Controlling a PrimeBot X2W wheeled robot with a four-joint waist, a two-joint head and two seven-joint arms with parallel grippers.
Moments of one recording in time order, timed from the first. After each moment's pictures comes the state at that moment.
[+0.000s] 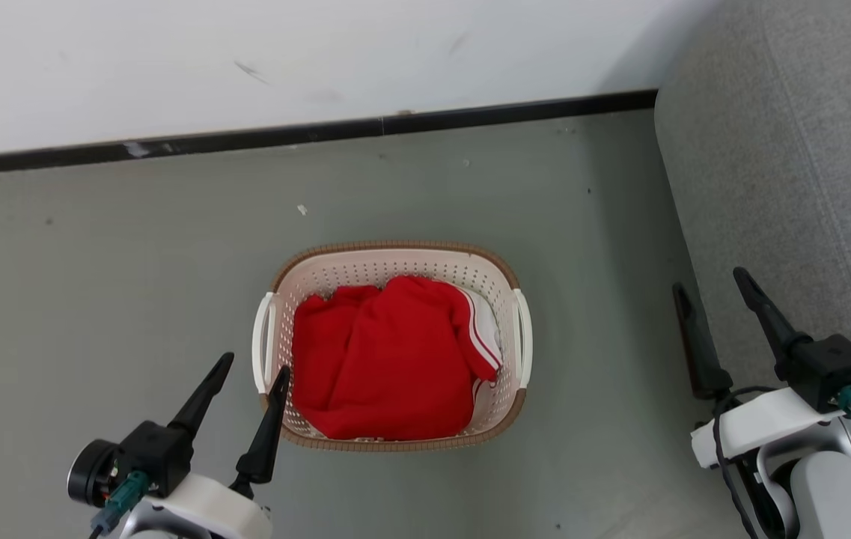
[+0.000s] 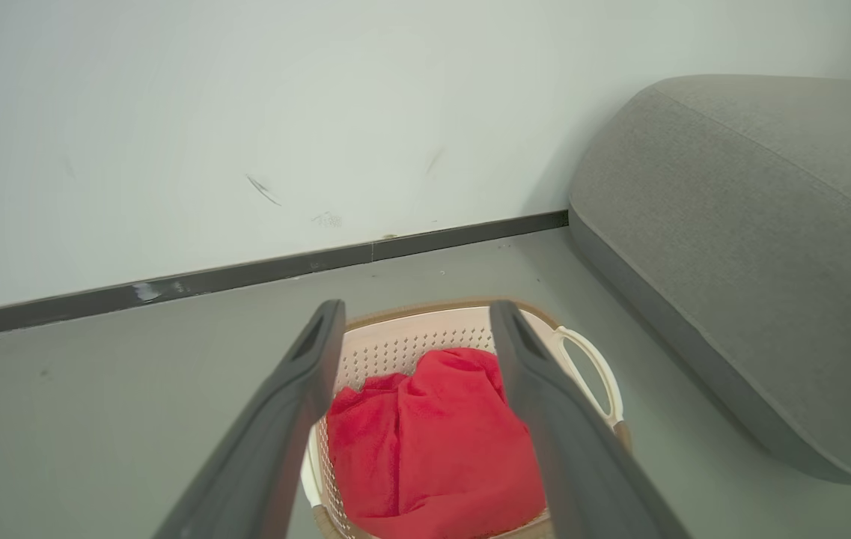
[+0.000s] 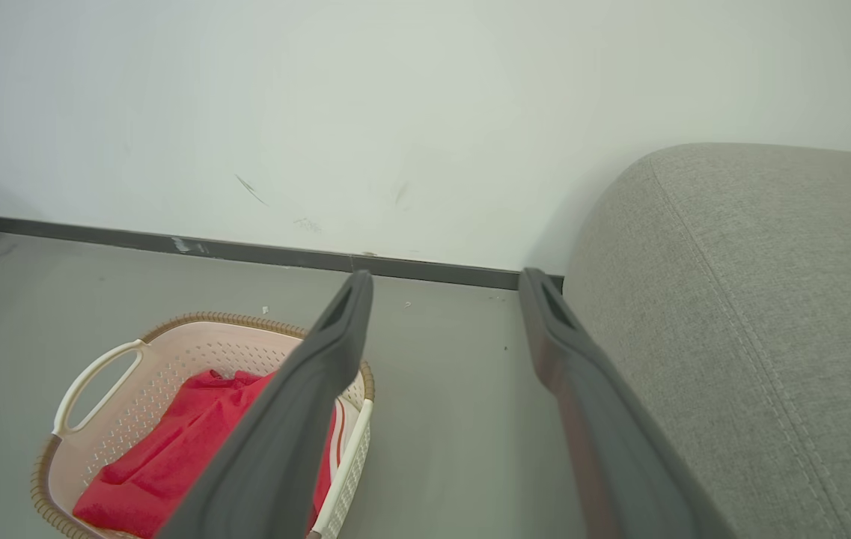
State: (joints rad) left arm -0.12 0.09 -0.17 0.20 -0.24 -0.13 -0.25; right arm -0.15 -0.04 -0.05 0.10 -0.08 0.13 -0.25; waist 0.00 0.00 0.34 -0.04
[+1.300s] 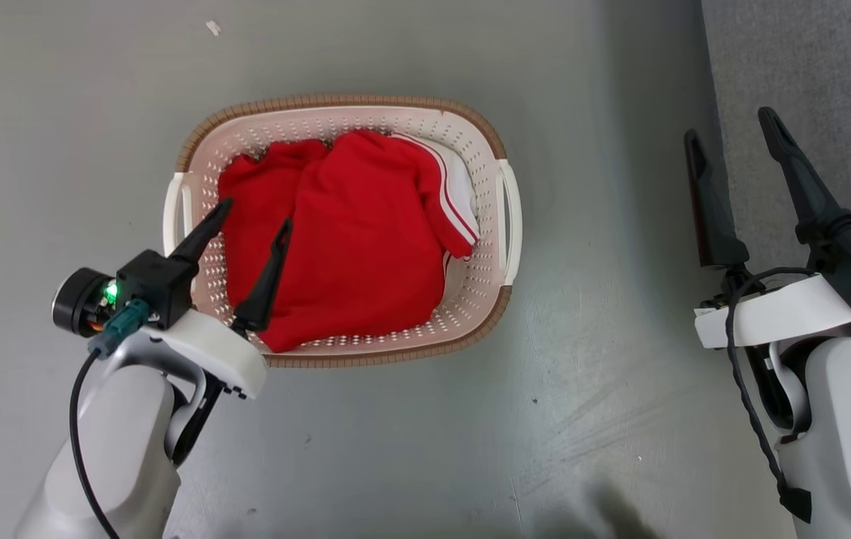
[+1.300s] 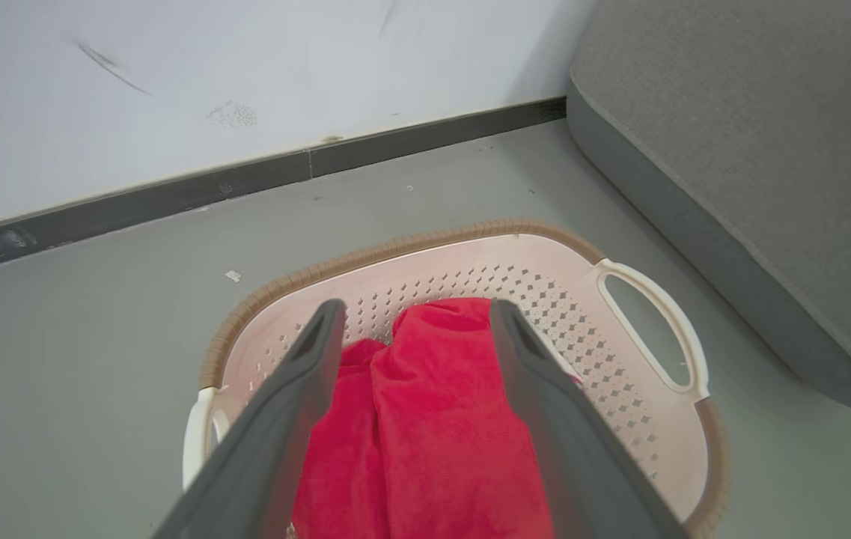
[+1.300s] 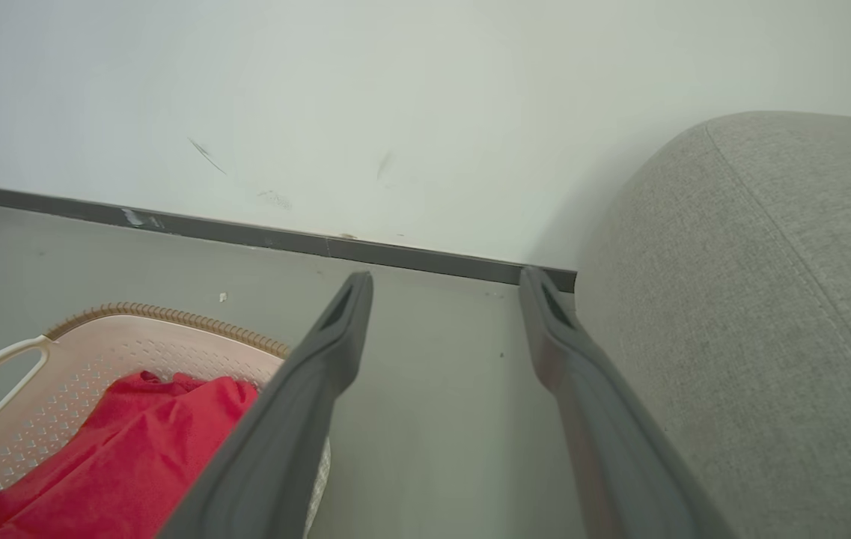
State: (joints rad) left arm -0.53 0.16 -0.30 0.38 -0.28 -0.13 -0.20; right arm -0.38 -0.04 -0.03 -0.01 -0.09 0.13 -0.25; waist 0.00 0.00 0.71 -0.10
